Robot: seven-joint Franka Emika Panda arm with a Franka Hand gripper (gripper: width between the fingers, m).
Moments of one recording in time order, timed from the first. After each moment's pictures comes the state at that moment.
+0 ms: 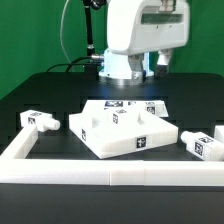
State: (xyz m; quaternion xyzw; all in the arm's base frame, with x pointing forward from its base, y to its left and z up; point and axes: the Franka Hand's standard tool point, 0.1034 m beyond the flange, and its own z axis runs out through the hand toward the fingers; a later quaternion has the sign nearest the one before) arm 0.559 0.001 0.128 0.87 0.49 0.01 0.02
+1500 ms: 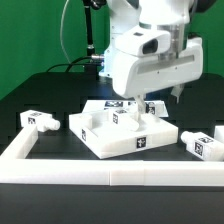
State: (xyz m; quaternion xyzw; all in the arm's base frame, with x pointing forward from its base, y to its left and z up) arm 0.476 0.041 0.039 0.96 0.29 -0.04 -0.01
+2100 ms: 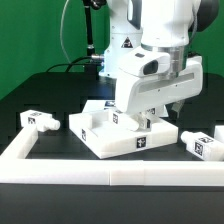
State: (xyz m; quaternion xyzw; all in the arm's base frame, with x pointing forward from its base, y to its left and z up) arm 0.468 0.042 0.013 0.96 0.29 -0.03 -0.01
